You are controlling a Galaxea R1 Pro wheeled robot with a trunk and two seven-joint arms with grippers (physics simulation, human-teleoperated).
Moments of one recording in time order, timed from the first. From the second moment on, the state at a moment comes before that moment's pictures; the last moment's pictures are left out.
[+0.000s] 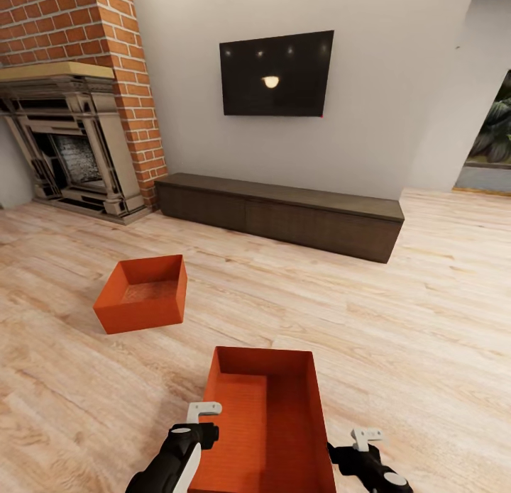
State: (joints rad) left arm -0.37 -0.17 -0.06 -0.73 0.03 0.42 0.25; right arm -0.37 -0.06 0.01 -0.42 -0.04 -0.06 0.12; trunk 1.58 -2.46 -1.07
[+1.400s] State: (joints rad) left arm -0.37 -0.17 -0.06 -0.73 0.03 0.42 0.25; right arm -0.37 -0.06 0.00 -0.40 -0.25 0.01 0.29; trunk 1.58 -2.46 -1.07
